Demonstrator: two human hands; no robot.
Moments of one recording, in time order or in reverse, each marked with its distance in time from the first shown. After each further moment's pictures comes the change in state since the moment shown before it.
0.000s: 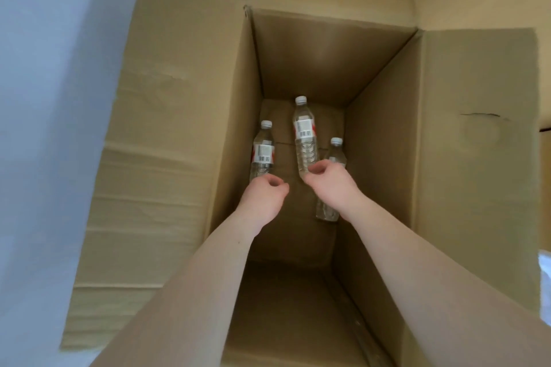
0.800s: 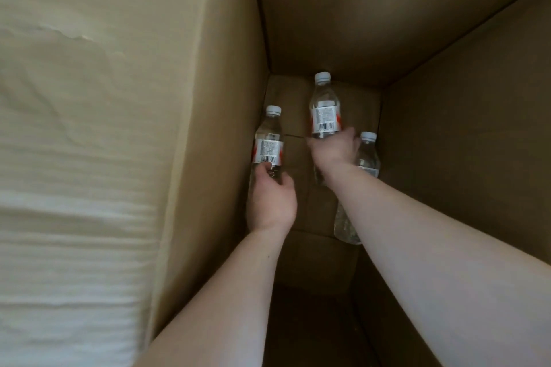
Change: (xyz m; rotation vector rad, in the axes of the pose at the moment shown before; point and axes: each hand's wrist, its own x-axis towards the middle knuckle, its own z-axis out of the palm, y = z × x) left_hand 0.108 -0.023 0.046 -0.092 0.329 -0.100; right_hand 0.176 0.004 0.059 0.162 0.313 0.254
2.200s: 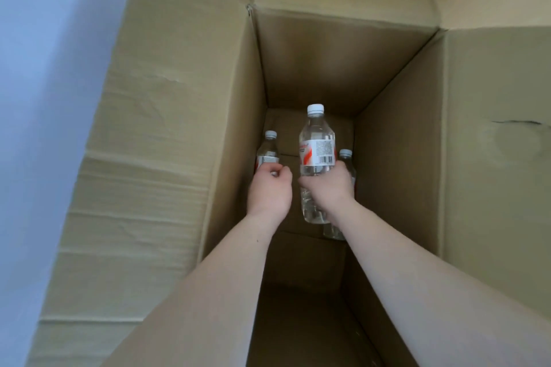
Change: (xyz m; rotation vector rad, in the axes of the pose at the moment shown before) left_hand -0.067 0.035 -0.055 -0.163 -0.116 0.141; right_hand -0.105 0.027 -0.062 0.097 -0.103 -0.150
